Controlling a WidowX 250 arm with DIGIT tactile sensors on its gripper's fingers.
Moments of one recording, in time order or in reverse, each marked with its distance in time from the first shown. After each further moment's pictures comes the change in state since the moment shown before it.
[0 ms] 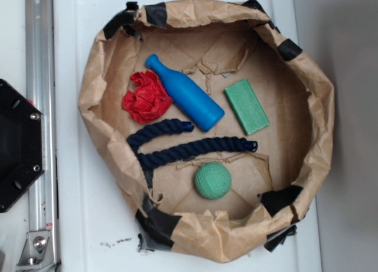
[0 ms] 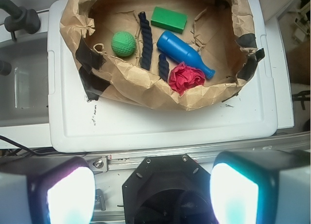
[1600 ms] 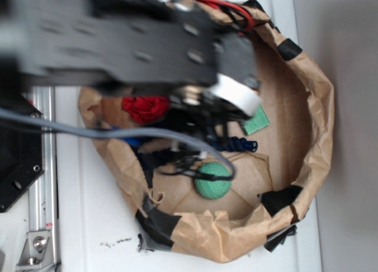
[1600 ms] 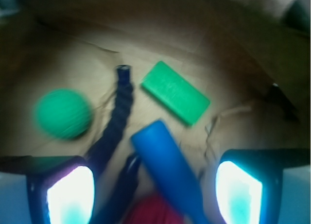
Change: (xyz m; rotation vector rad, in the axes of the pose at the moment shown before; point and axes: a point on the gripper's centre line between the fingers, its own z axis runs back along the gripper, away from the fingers) arm 0.147 0.024 -0.169 0.086 -0.014 -0.400
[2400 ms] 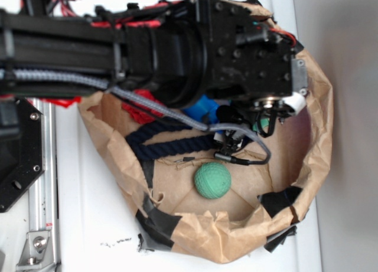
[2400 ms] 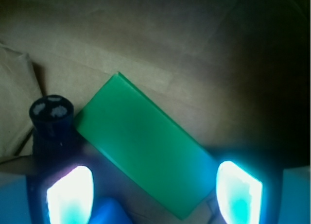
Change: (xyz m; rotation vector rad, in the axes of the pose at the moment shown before) arm 0.019 0.022 -0.053 0.012 0.017 -0.037
